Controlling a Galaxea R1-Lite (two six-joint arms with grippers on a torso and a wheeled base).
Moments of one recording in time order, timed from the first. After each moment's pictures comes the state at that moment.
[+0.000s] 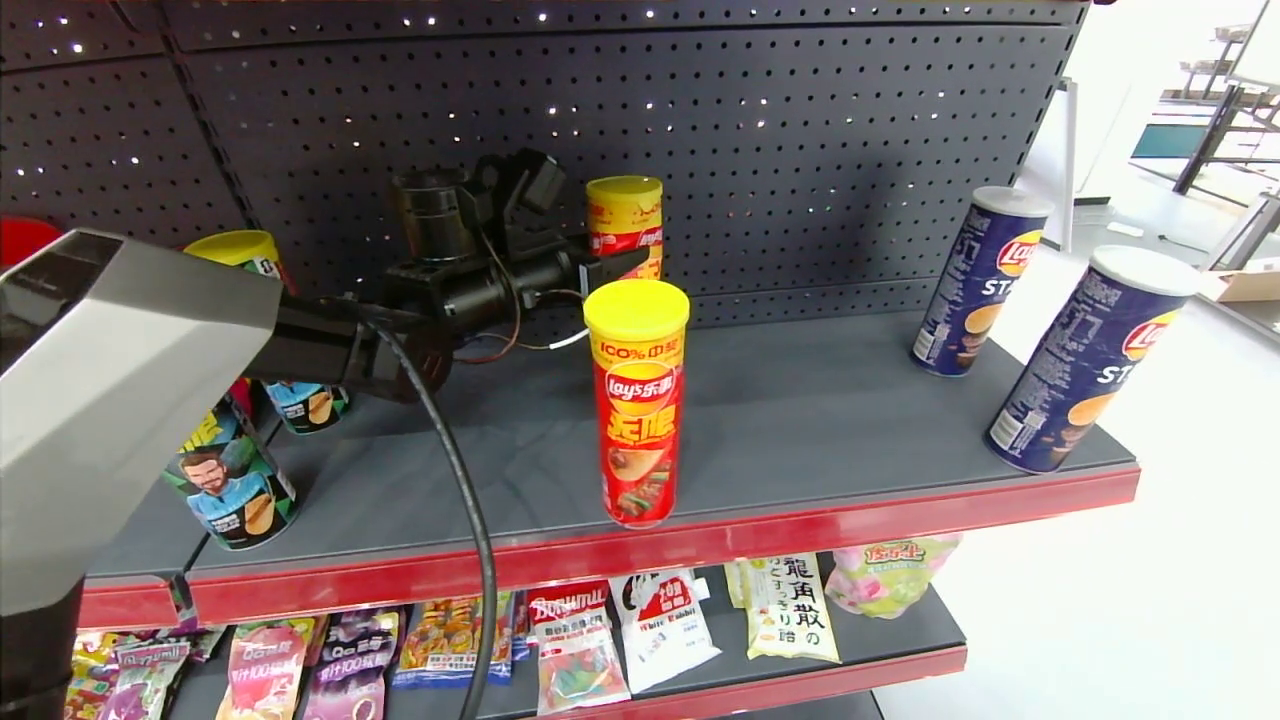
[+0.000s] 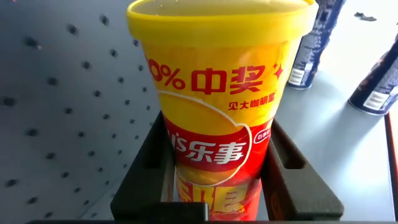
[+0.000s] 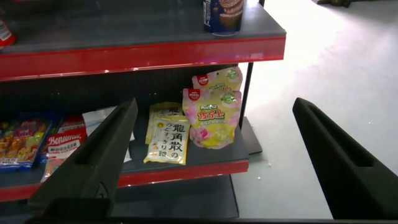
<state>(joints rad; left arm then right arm) -0.38 2.20 -1.52 -0.74 -0.50 0.02 0.00 0.00 0.00 0.00 0.00 0.00</state>
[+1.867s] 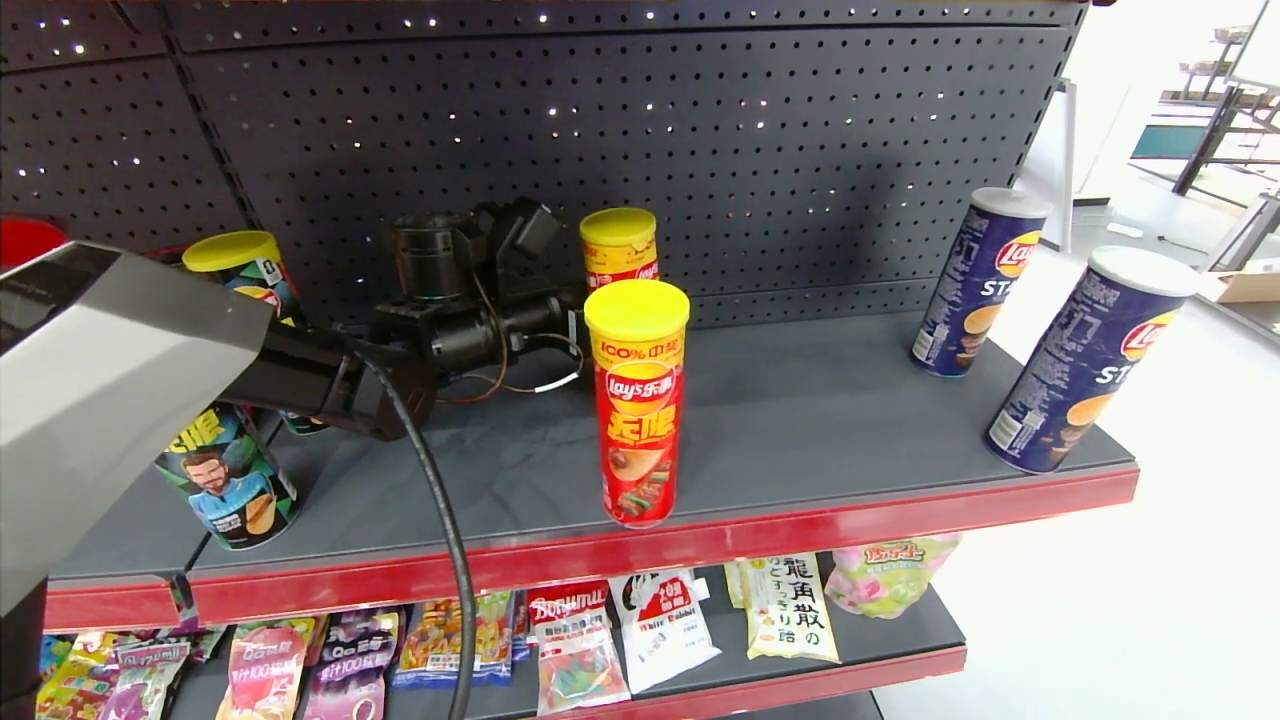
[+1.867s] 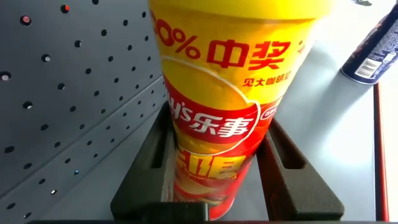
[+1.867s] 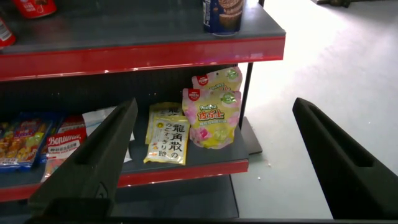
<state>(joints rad) -0.37 2.17 -1.35 -0.74 -0.52 0.03 0.00 0.00 0.00 0.00 0.00 0.00</state>
